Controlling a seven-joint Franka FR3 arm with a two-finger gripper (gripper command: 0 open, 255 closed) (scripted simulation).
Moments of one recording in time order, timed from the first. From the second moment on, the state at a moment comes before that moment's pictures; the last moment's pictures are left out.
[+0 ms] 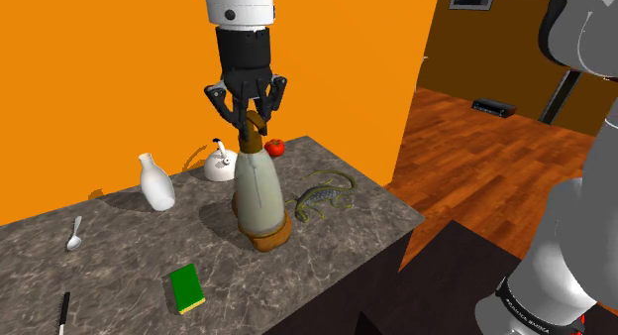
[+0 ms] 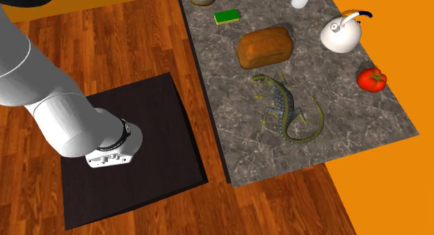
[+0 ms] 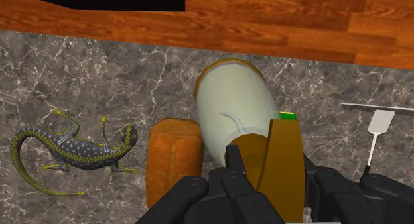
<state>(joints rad) 0.37 0.15 0.36 -1.42 -0.07 1.58 0.70</state>
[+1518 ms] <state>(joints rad) 0.52 0.41 0.40 -1.26 -0.17 1.66 0.88</state>
